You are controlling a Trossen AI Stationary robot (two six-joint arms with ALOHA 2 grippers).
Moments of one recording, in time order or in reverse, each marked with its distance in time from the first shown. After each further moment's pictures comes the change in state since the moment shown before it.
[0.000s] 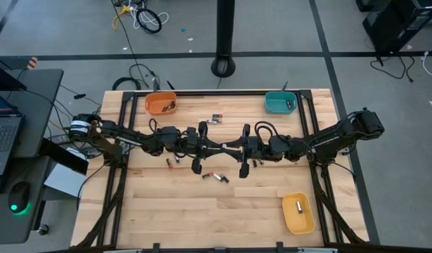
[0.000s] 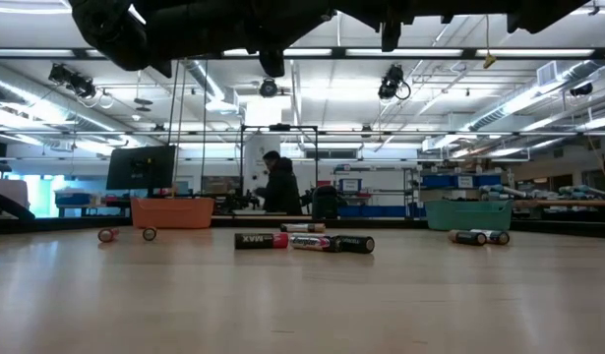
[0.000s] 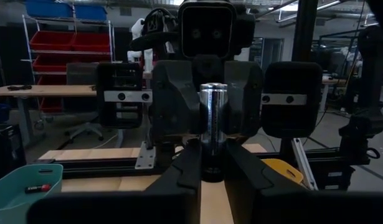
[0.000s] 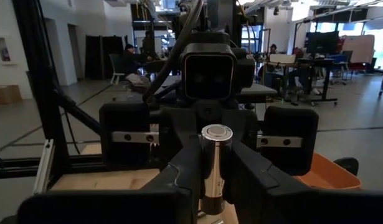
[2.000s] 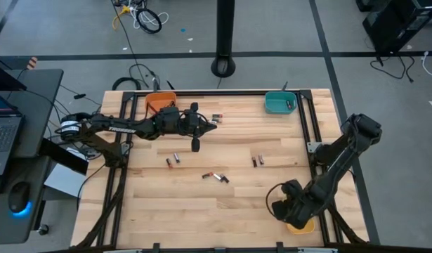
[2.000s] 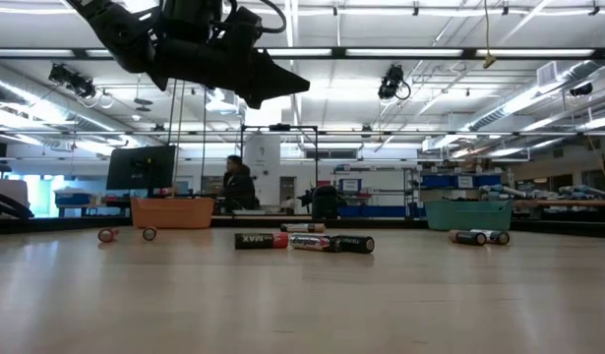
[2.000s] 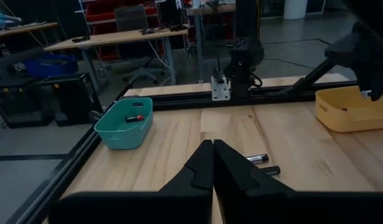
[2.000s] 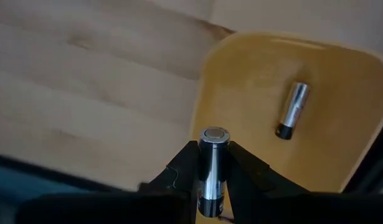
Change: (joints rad) left arm 0.260 -0.112 -0.001 -0.390 0.052 0.171; right arm 0.685 0.093 0.322 -1.718 -0.350 2.205
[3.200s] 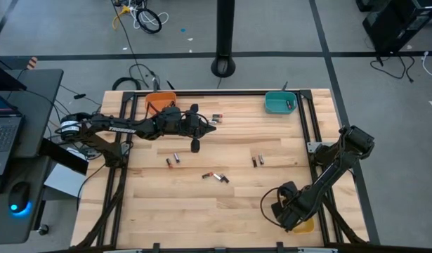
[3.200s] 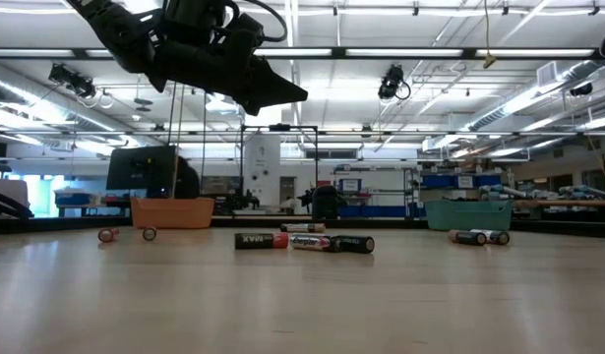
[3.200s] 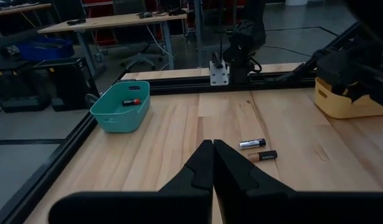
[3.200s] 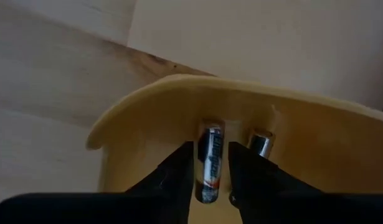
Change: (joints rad) left arm 0.000 0.000 0.000 -0.061 -0.004 -0.010; right arm -0.007 0.187 -0.079 0.013 -0.081 -0.085
